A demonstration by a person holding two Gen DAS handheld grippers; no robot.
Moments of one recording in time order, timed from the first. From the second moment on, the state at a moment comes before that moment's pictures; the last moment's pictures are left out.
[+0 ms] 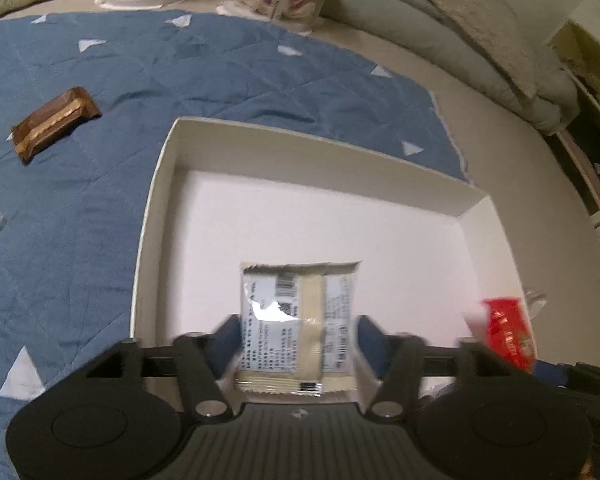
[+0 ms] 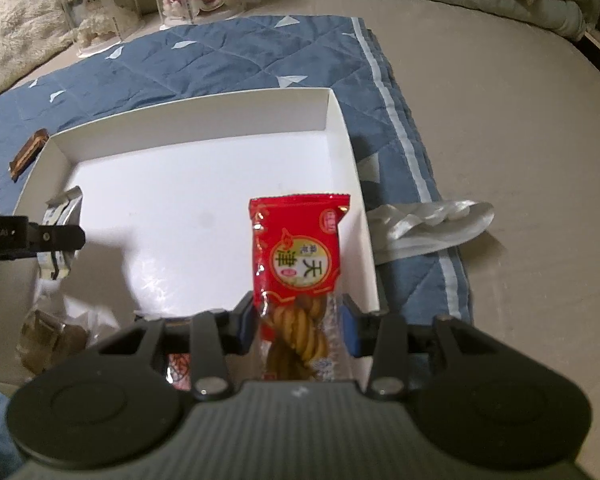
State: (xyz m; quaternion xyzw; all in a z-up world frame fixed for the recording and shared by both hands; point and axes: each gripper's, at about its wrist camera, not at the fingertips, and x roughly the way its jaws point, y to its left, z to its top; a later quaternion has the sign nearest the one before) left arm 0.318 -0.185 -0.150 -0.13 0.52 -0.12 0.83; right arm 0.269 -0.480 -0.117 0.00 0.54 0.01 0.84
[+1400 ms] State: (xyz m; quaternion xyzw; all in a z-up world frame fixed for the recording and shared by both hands) left arm 0.228 -0.169 -0.068 -0.03 0.50 -0.13 0.85; right arm 0.185 -0.469 -0.047 0.06 0.48 0.02 0.87
